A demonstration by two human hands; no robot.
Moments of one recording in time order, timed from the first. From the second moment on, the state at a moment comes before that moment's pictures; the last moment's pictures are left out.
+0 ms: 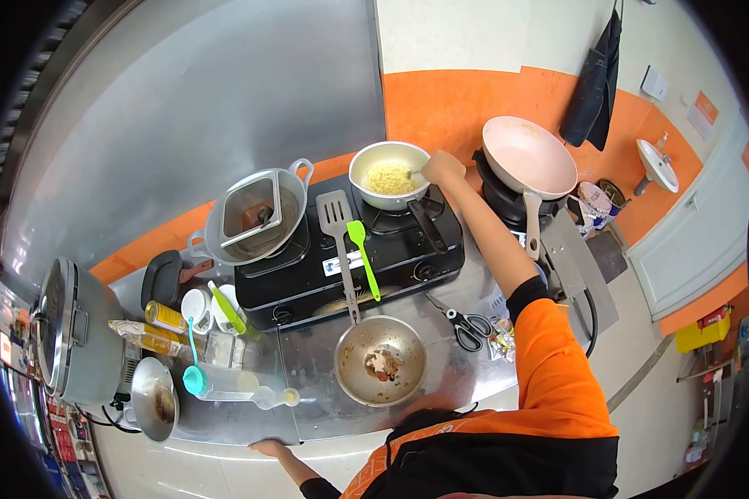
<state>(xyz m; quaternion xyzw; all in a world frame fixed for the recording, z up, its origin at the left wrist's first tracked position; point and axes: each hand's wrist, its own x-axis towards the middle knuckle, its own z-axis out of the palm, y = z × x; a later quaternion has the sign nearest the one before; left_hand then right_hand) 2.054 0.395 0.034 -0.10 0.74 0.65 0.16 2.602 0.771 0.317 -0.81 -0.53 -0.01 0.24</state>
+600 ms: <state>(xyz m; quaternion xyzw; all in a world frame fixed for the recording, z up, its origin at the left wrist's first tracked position) 2.030 0.392 0.001 -0.08 0.80 0.58 0.13 2.557 0.731 0.365 -0.67 -0.65 -0.22 0.29</state>
